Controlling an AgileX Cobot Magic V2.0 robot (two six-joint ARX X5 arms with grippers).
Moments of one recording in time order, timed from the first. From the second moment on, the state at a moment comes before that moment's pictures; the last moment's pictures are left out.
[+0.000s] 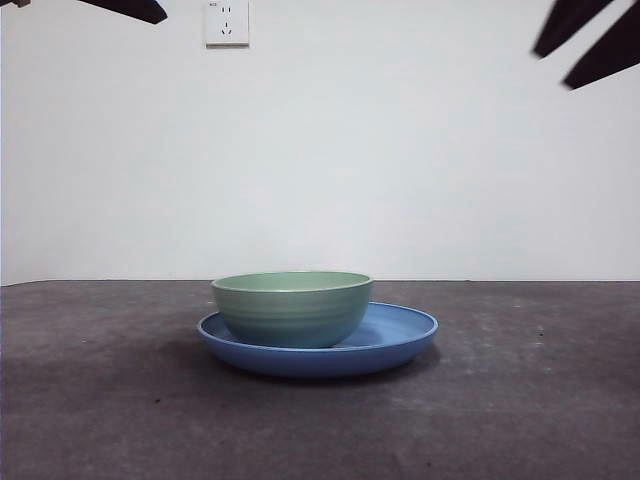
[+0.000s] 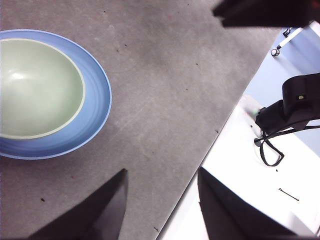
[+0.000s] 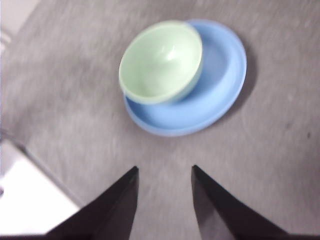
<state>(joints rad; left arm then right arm) -0.55 1.03 1.07 -0.83 0.57 0.01 0.35 0.89 0.91 -0.81 -0.47 0.16</state>
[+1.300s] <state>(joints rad) -0.55 1.03 1.07 -0.83 0.57 0.01 0.37 0.78 0.91 -0.98 -0.47 0.07</state>
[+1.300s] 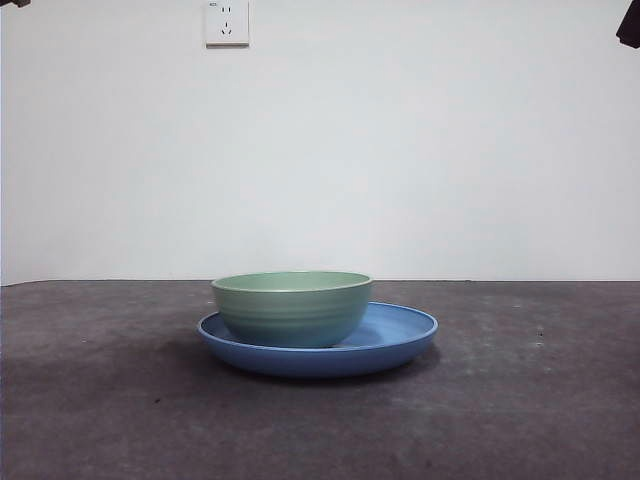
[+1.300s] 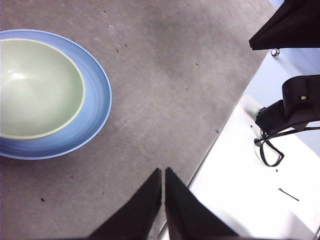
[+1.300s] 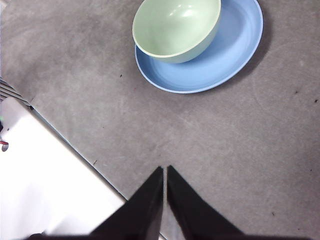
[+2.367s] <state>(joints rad) -0.02 0.46 0.65 -0.09 0.26 0.02 0.37 0.78 0.91 -0.98 -0.47 0.07</state>
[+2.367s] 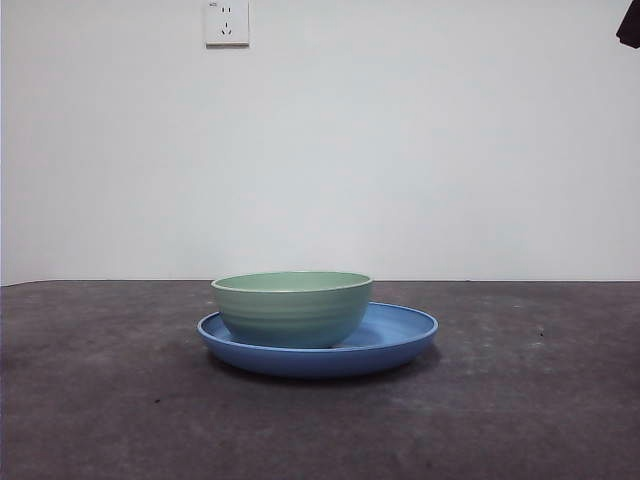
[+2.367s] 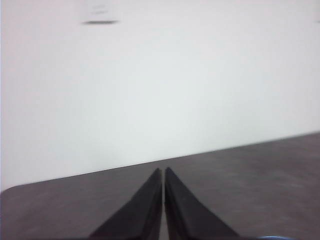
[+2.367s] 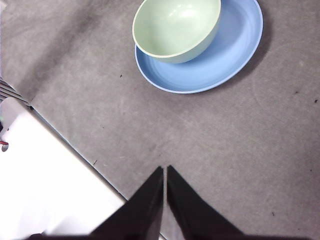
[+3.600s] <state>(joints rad) 0.04 0.00 0.03 -0.18 0.11 -0.02 0.37 0.78 0.91 -0.98 -0.47 0.07</state>
